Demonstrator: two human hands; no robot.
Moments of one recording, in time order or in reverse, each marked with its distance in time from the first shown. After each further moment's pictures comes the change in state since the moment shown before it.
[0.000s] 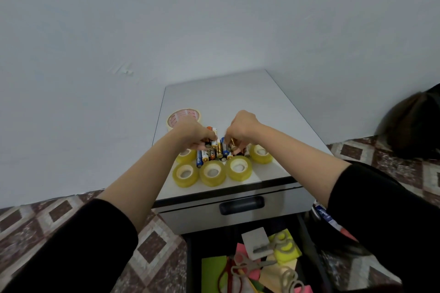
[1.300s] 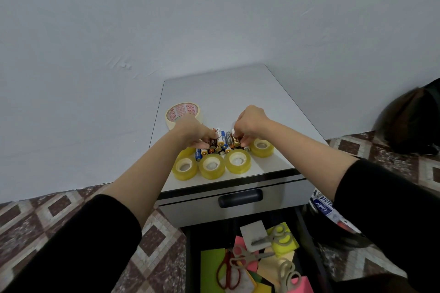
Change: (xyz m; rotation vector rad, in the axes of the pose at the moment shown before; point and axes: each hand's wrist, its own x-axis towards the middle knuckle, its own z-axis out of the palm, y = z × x) left_hand -0.003 -0.009 0.007 -0.037 0.004 0.012; right_hand -0.001 0.014 -0.006 -0.017 0.072 0.044
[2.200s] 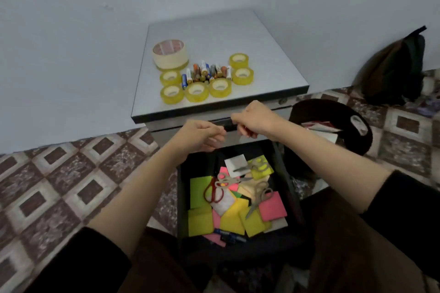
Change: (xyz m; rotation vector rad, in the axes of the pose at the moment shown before) left_hand -0.123 -0.106 0.078 -0.304 -0.291 0.138; right_hand -0.135 0.099 0.045 0.087 -0.063 -0.136
